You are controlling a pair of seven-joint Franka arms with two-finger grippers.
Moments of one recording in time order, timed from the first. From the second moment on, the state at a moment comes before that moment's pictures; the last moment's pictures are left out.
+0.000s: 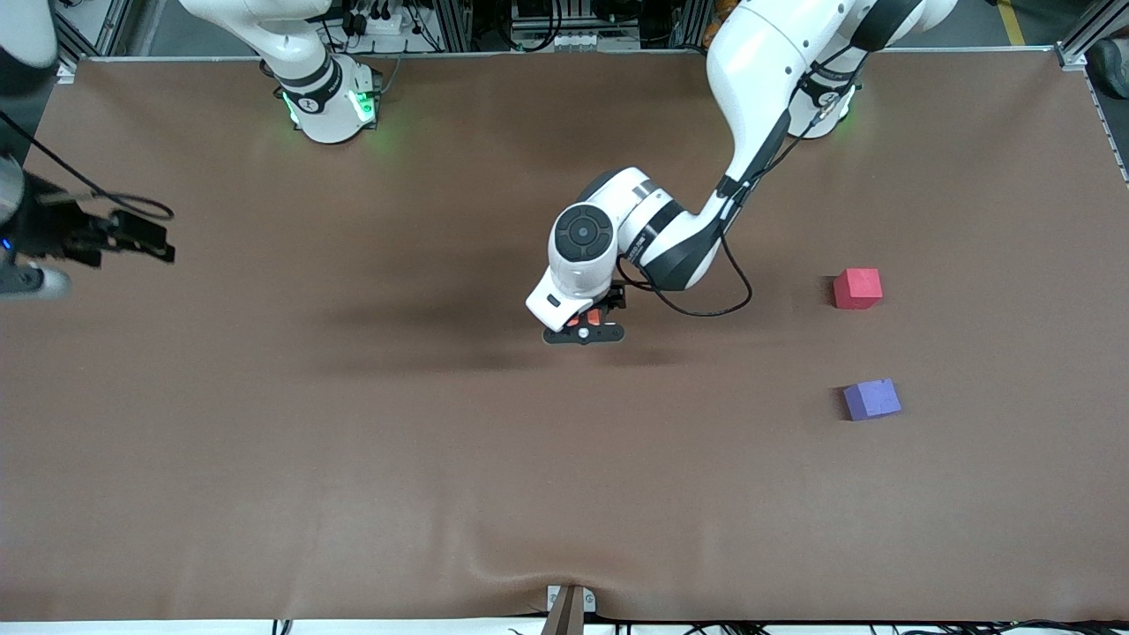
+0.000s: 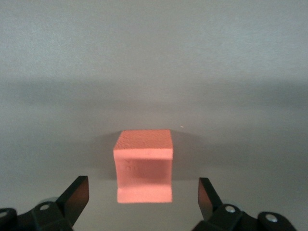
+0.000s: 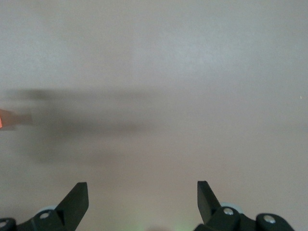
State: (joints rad) left arm -0.65 0.75 -0.17 -1.41 0.06 2.08 -0.83; right arm 0.03 0.07 -0.04 -1.49 0.04 1.45 -0.02
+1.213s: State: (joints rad) left arm -0.67 0.83 -0.16 -1.40 0.07 2.12 -0.85; right arm -0.01 0.00 -0.03 -1.54 0.04 1.43 0.04
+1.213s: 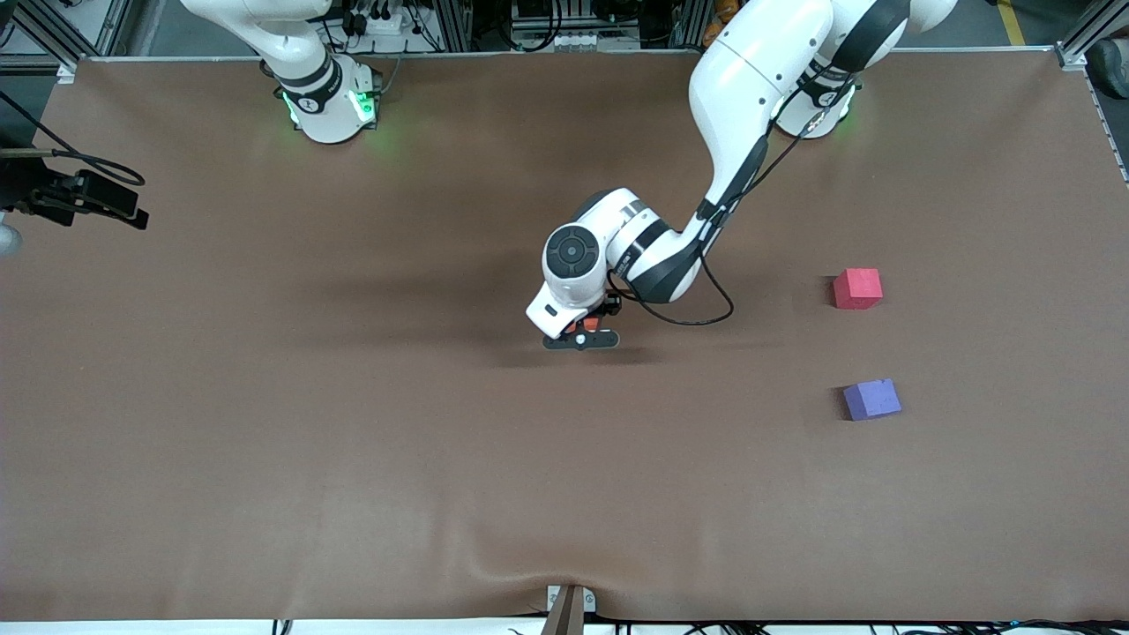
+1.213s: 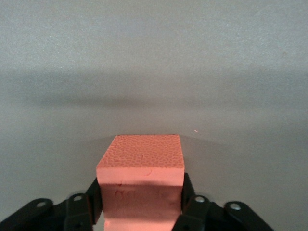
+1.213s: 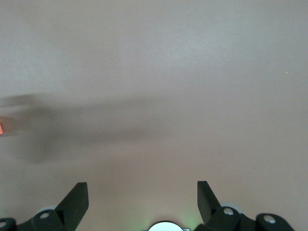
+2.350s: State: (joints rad) left arm -0.40 0.52 -0.16 -1.35 0.07 1.87 -0.76; right arm -0.01 0.01 -0.03 -1.54 0.03 1.43 0.11
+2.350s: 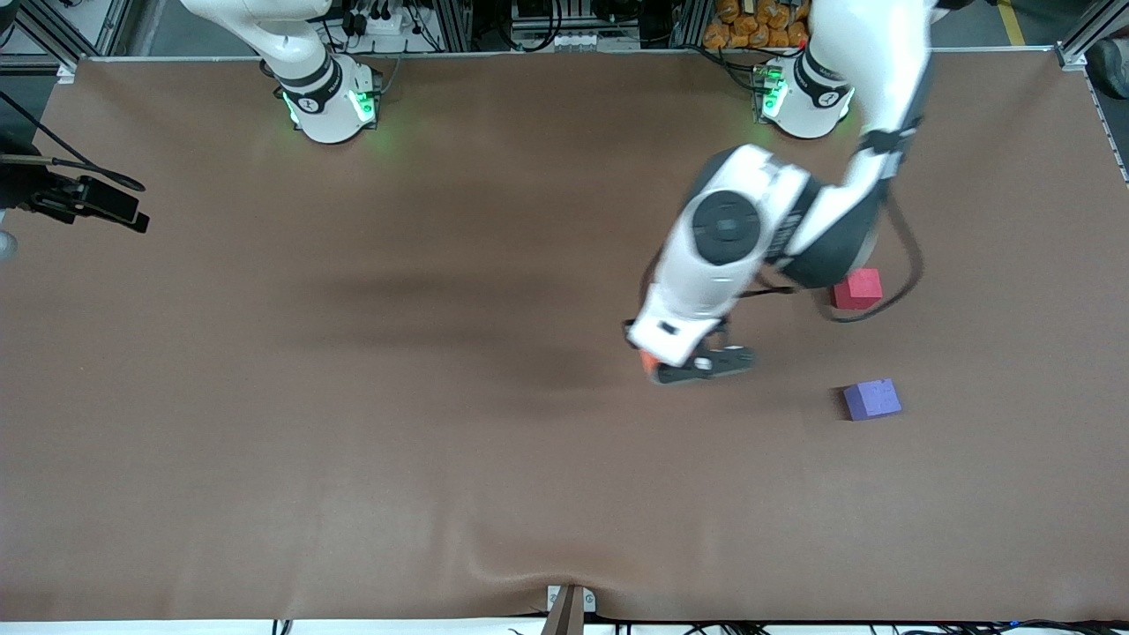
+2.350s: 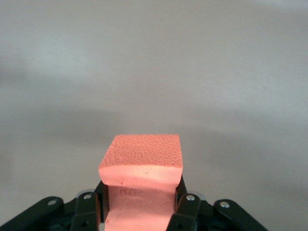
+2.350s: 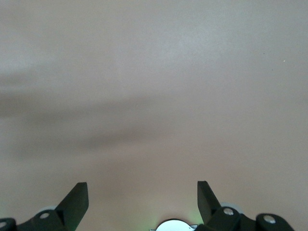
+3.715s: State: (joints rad) left arm -0.04 0.43 -0.16 -1.42 0.07 1.74 -0.31; right arm -0.01 0.01 -0.03 -1.55 0.03 1.43 0.11
